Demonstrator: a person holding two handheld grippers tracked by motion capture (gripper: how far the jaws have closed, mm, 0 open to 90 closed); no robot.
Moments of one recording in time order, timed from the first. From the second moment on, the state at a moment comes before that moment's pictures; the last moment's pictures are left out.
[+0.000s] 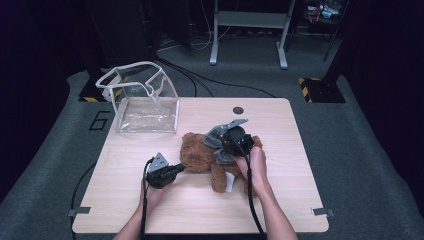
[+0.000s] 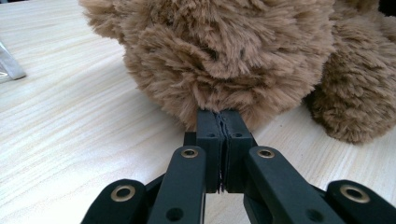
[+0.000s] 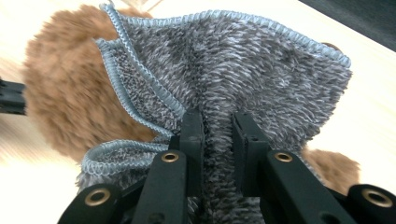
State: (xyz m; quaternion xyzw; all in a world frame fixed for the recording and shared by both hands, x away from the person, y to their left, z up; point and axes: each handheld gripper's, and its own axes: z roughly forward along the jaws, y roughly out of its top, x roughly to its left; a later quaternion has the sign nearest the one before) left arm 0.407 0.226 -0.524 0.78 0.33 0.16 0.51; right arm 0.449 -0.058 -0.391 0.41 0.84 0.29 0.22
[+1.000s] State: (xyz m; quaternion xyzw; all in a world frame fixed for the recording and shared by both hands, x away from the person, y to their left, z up) left arm 0.407 0.226 -0.524 0.78 0.34 0.16 0.51; right arm 0.423 -0.043 -0.407 0.39 0.84 0.31 0.22
